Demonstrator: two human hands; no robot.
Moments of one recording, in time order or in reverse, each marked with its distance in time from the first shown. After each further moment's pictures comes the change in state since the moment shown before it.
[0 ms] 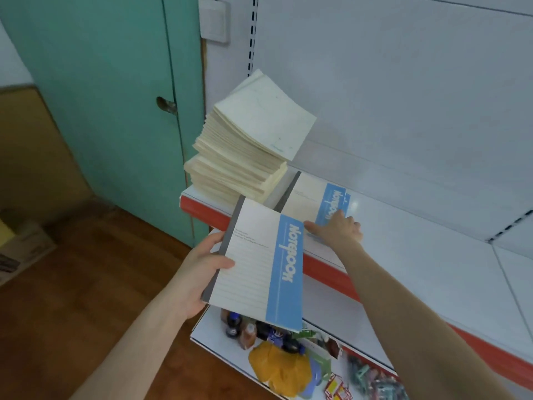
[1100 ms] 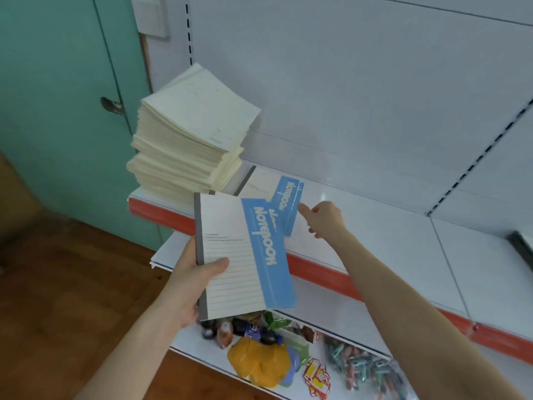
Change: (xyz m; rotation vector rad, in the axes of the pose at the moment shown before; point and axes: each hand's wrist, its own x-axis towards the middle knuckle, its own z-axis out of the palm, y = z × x) left_hand -0.008 -0.023 0.064 -0.047 -0.009 0.063; right_hand -0.012 0.064 -0.041 0.429 -0.008 -0.069
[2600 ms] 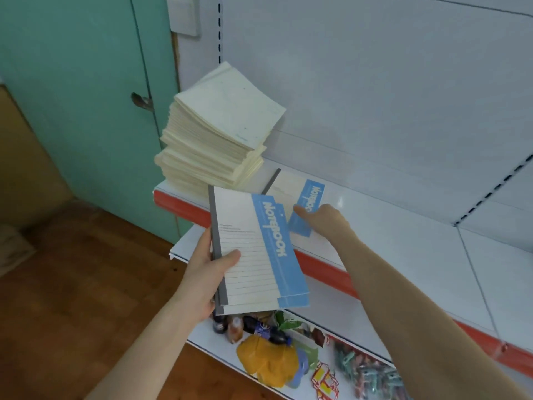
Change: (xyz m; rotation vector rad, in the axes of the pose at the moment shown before) left_hand -0.002 -0.003 -0.005 -0.077 0.054 0.087; right_hand 0.024 -0.011 0.030 -0.248 -0.088 0.036
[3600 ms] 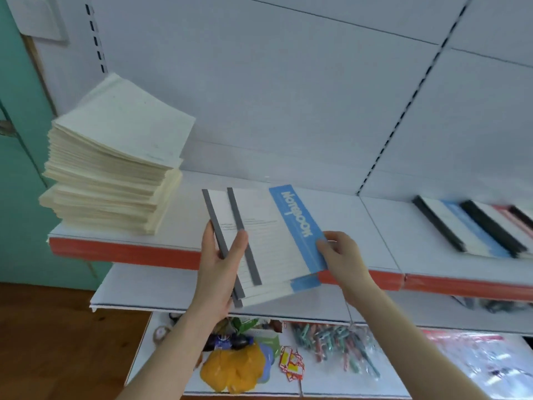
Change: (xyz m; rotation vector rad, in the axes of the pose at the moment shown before) left_hand 0.014 -0.002 0.071 0.011 -0.331 0.176; right_hand -0.149 0.070 -0.037 0.741 0.369 0.086
